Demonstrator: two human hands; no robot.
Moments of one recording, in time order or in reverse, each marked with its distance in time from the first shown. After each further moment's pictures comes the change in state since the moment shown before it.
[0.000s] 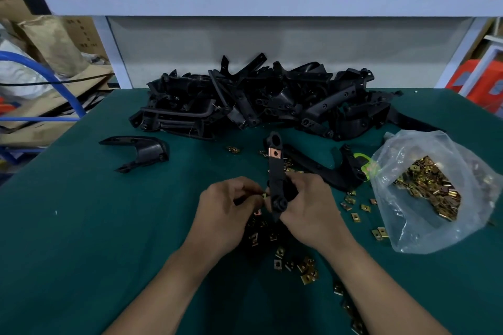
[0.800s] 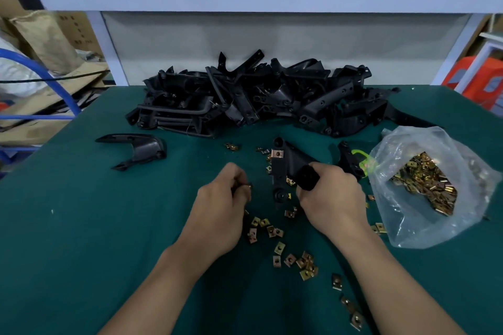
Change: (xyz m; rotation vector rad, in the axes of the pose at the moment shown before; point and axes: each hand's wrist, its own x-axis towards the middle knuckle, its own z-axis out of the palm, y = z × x) left_hand -0.001 -0.003 -0.007 0.262 0.041 0.084; right_hand 0.005 0.011 -0.025 -0.630 0.253 0.233
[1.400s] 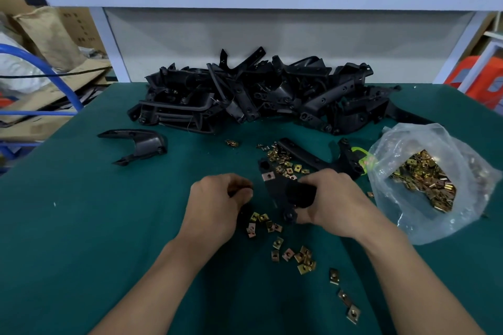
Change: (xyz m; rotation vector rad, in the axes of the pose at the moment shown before) left_hand 0.003 -0.008 0.005 -0.041 0.039 -0.143; right_hand 0.003 0.004 -0.026 -0.050 -0.464 -0.060
